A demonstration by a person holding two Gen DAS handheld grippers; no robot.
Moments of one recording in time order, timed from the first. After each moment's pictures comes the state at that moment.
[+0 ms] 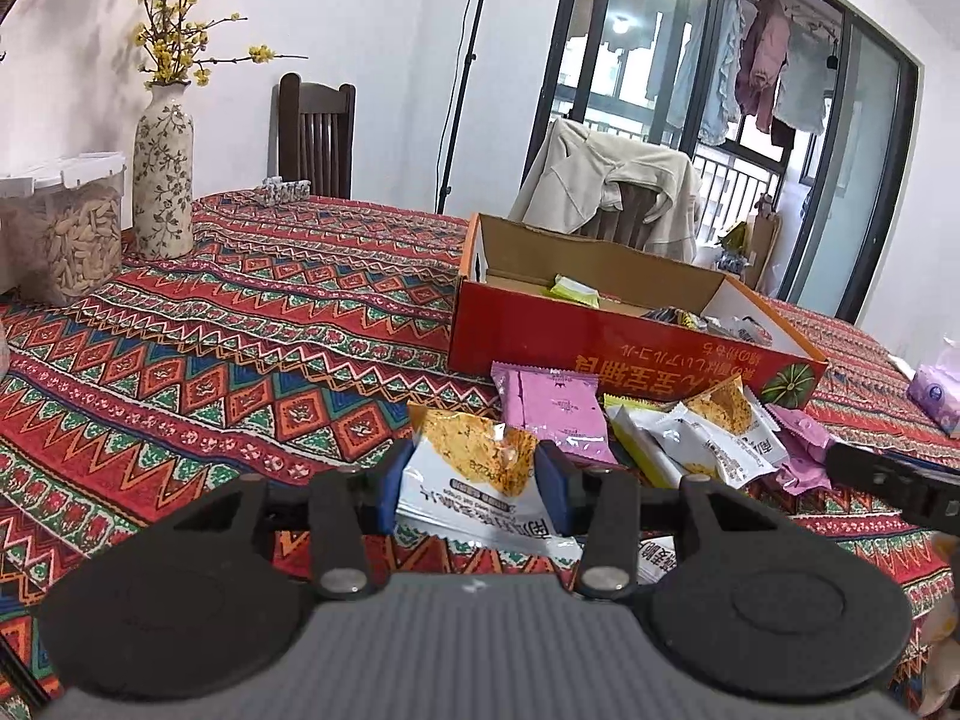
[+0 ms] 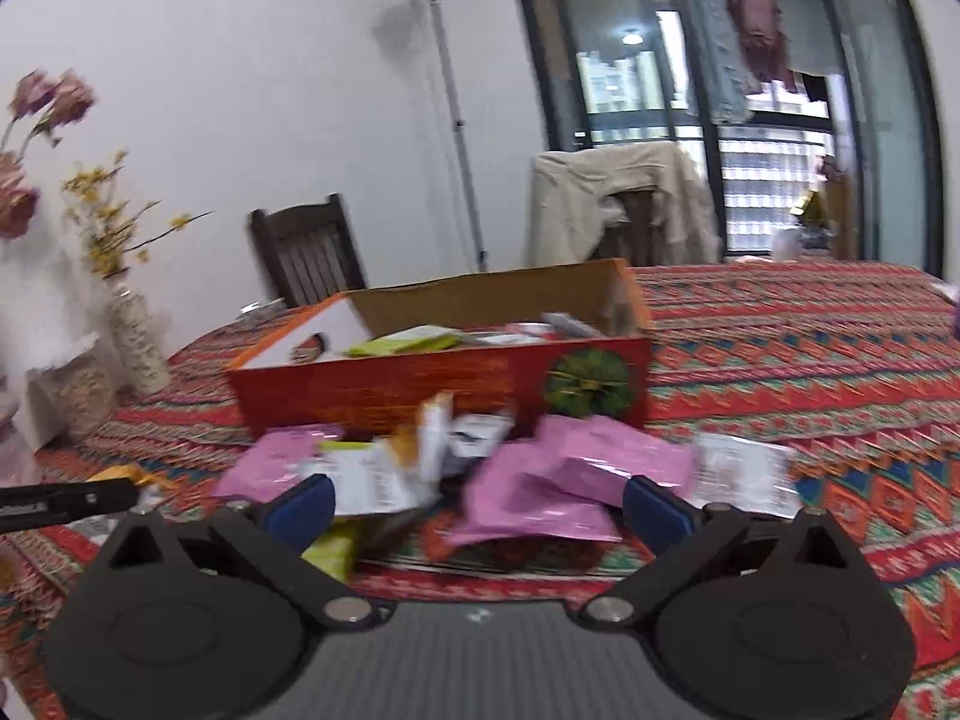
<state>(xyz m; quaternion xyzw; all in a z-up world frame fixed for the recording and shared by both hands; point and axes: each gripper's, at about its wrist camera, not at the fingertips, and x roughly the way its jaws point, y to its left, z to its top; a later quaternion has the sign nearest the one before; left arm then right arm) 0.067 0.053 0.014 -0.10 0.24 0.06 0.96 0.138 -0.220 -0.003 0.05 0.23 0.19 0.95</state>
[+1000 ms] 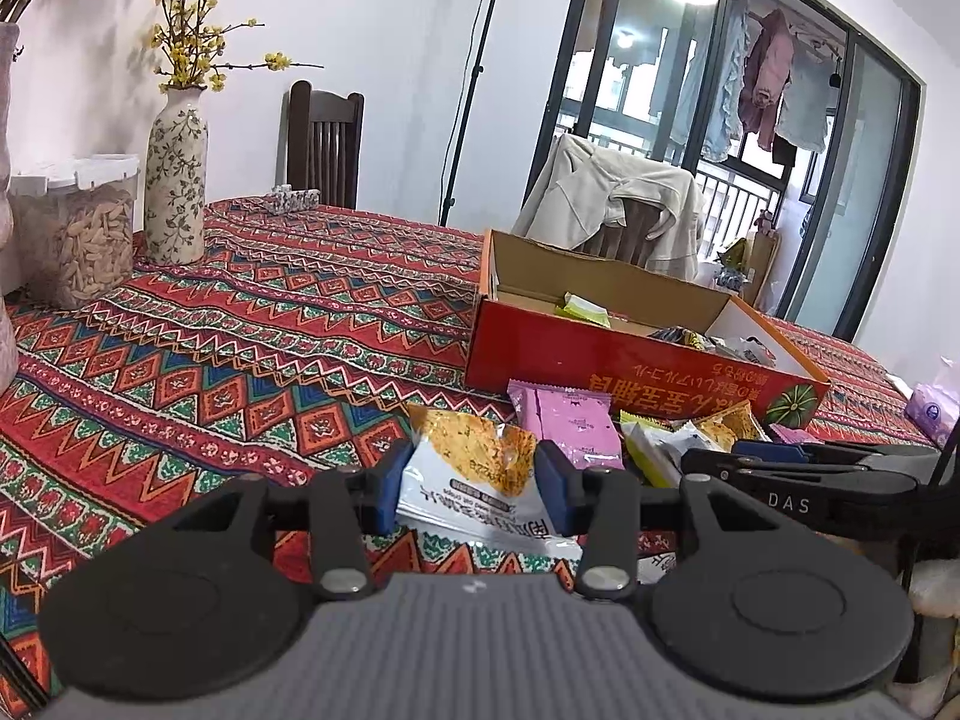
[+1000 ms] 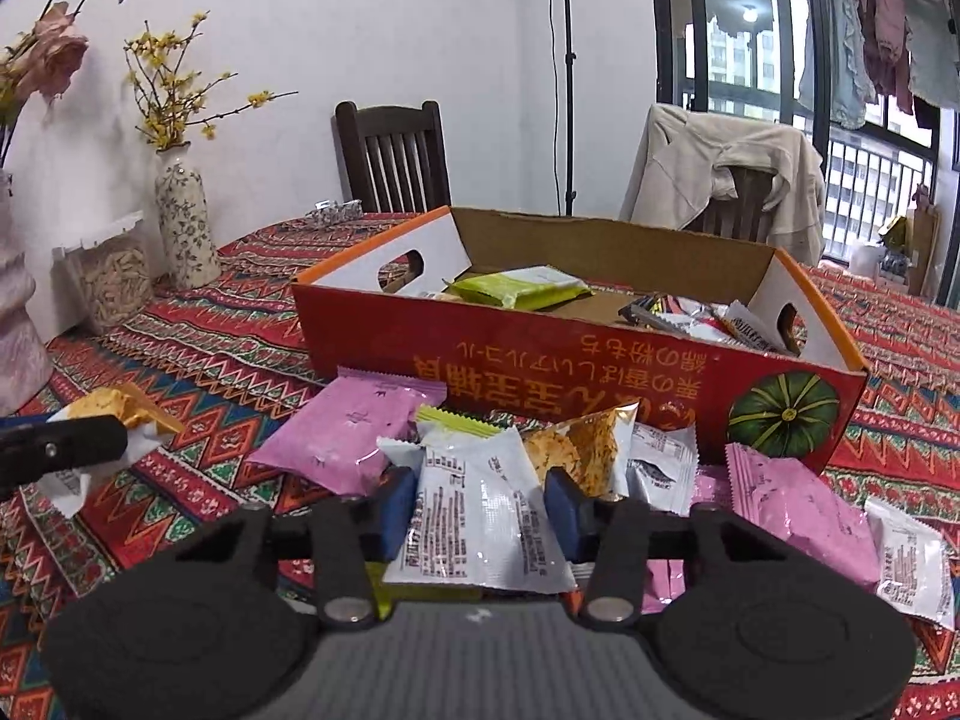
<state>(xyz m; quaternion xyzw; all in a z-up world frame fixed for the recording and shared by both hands) 0.063 0.067 0.019 -0.11 0.23 0.06 0.96 0.185 -0.137 -0.010 -0.04 0.28 0.25 0.93</state>
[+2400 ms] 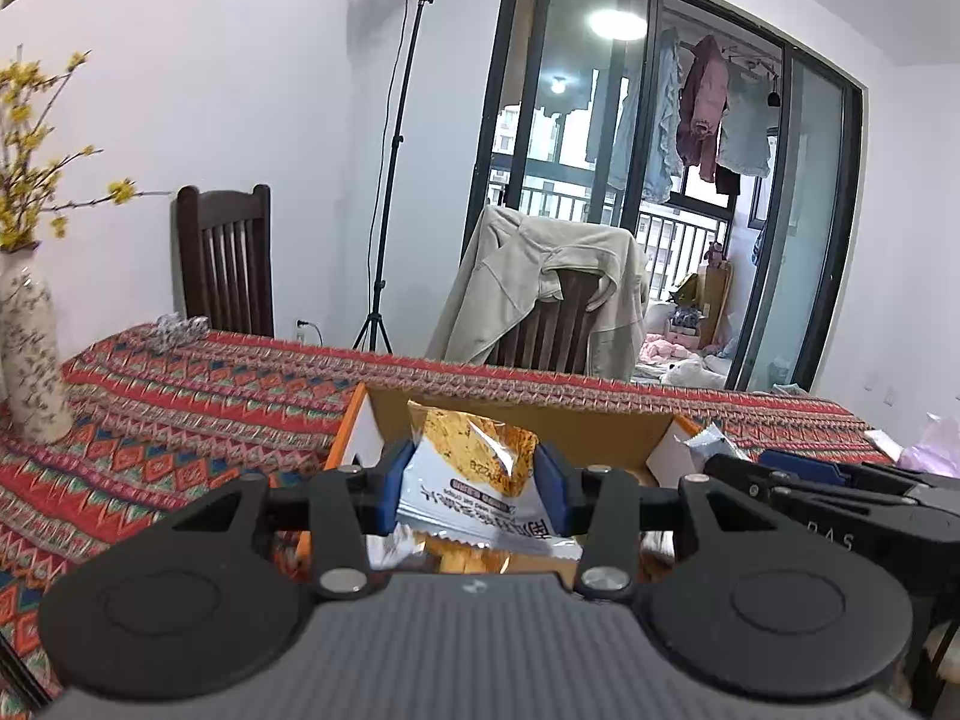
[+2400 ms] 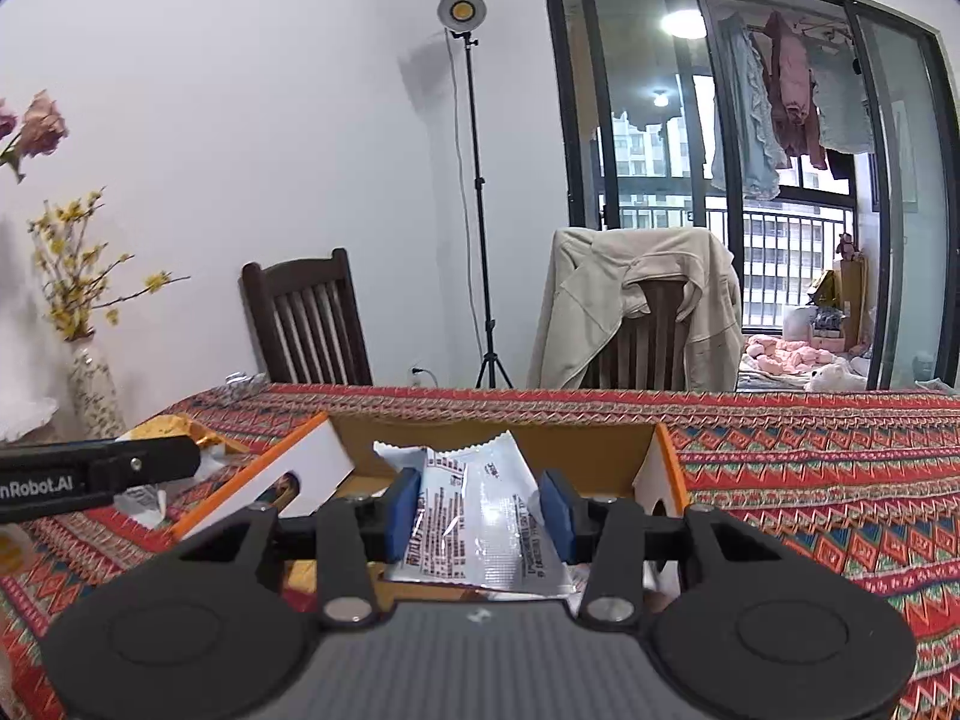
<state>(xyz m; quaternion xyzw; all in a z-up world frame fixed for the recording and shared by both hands) 0.202 0.011 0.087 -0.07 0.17 0.01 0.98 0.259 -0.192 0.065 0.02 0.17 0.18 0.97</state>
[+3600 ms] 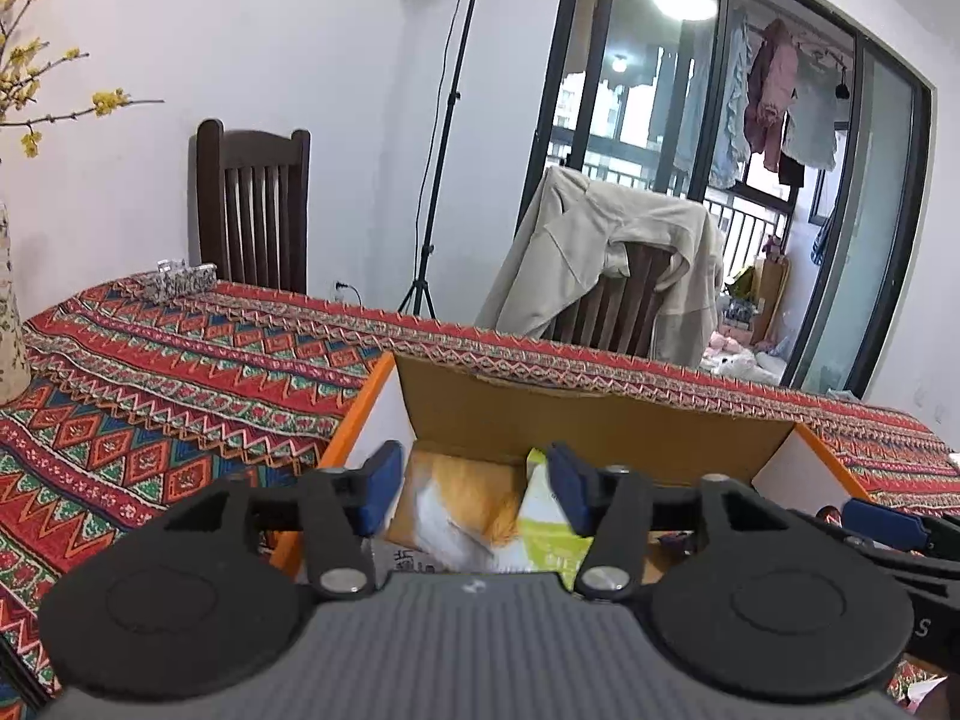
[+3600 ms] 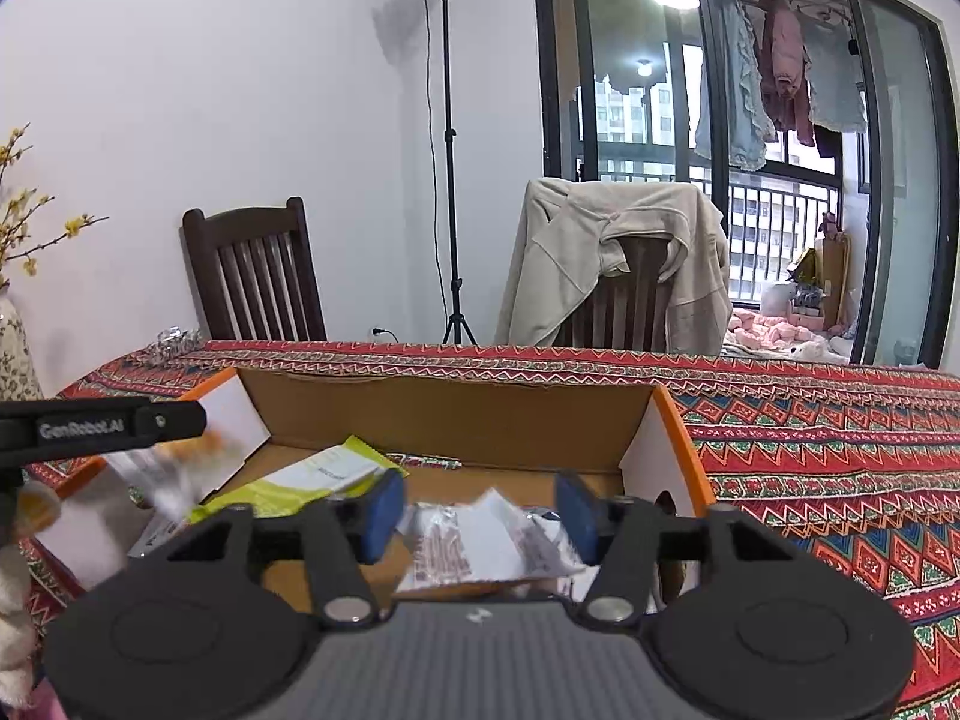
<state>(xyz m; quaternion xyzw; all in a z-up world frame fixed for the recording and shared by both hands) 0.306 0.034 0.032 -0.10 0.19 0.07 0.97 0.344 -0.174 0.016 0.00 0.20 0.15 0.97</state>
